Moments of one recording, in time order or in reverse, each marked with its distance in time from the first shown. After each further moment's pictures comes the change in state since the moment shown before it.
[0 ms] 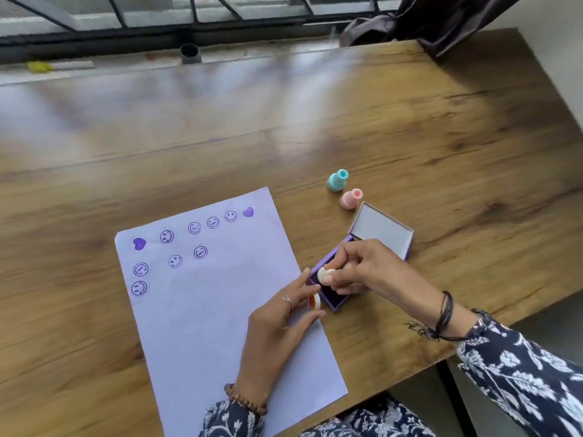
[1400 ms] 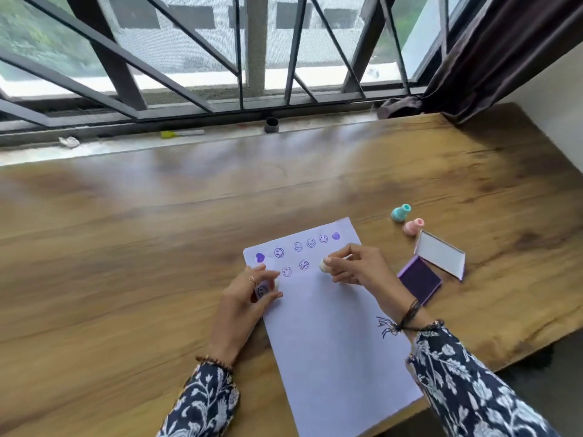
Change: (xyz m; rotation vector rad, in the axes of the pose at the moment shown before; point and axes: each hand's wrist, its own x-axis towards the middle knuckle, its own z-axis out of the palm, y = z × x) left_hand 0.008 -0.042 -0.189 0.233 0.133 0.132; right_hand 0.003 -0.063 0.142 0.074 0.305 -0.149
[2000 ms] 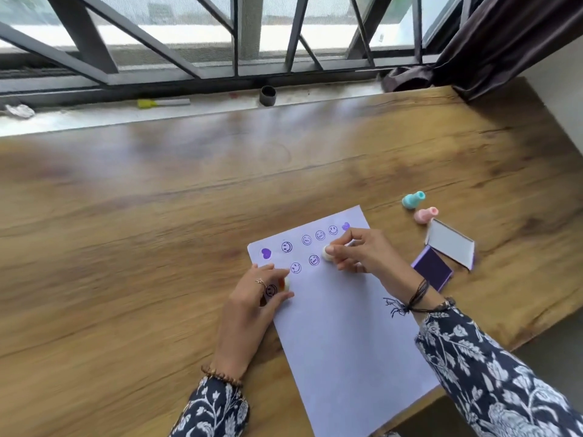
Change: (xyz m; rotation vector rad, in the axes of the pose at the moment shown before) left_hand 0.000 -0.010 -0.001 -0.026 -0.057 0.014; right_hand 0.025 -0.010 0.014 -0.055 -0.032 0.053
